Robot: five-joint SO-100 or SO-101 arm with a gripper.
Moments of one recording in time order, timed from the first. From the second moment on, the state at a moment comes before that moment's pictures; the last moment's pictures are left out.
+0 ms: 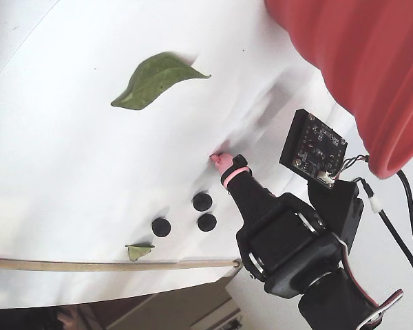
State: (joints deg) arm 3.2 98.3 133.6 -8.3 -89.4
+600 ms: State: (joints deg) arm 3.5 98.7 133.1 -8.2 -90.9
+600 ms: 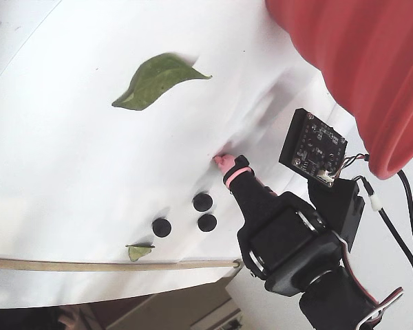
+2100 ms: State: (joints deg) arm 0.7 122.7 133.2 15.5 -89.9
